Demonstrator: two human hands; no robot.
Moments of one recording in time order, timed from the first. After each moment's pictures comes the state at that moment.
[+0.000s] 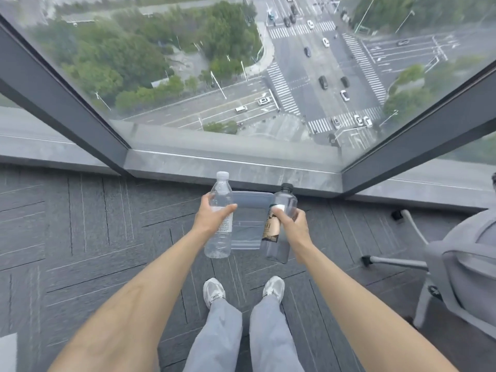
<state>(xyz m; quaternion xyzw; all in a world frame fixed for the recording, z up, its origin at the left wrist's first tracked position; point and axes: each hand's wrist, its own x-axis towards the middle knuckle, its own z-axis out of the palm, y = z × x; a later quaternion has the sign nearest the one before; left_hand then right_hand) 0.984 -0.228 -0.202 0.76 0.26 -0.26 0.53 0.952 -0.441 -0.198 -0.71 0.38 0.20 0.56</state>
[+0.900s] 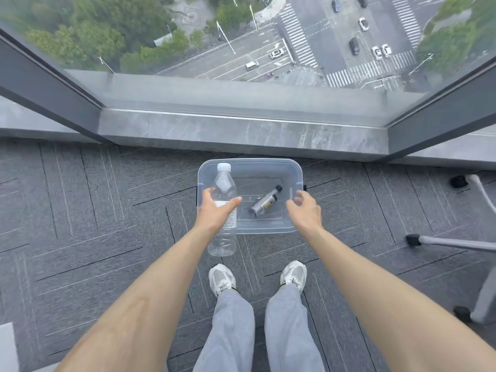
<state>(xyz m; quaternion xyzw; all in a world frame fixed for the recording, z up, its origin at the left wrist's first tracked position) 1.001 -0.248 -0.403 0.77 0.31 -0.31 0.46 0.992 -0.450 -0.416 -0.78 0.36 0.28 0.42</state>
